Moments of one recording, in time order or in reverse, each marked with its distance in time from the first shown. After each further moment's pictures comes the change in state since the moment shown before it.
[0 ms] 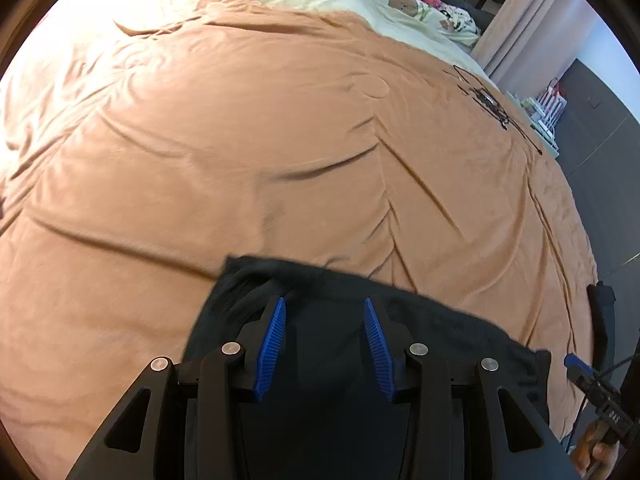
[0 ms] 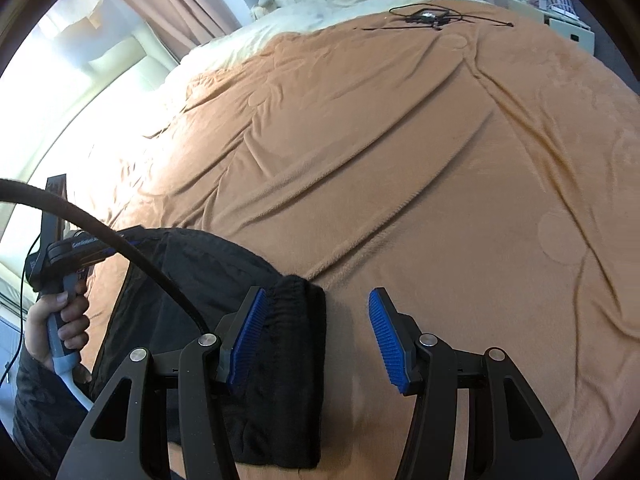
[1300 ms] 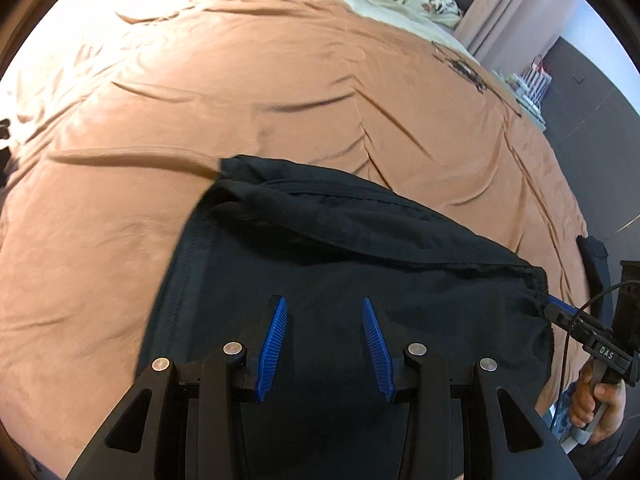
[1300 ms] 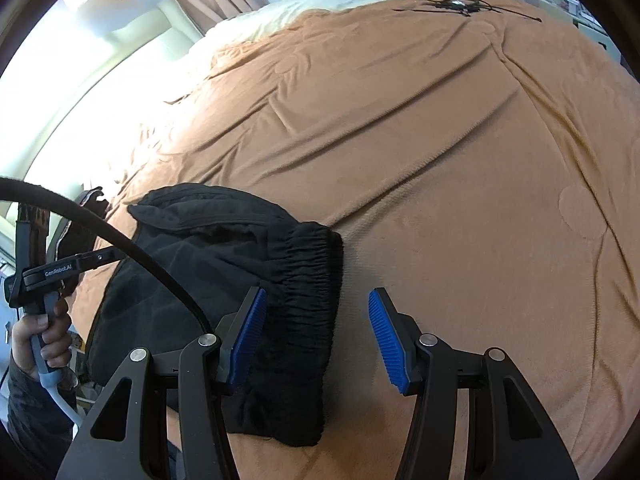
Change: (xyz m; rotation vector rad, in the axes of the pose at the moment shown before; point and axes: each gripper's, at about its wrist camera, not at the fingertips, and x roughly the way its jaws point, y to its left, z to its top) left arm -0.012 -0.018 -0.066 0.049 0.052 -0.017; right arm 0.005 -0.003 -0.012 -0.073 0.069 0.048
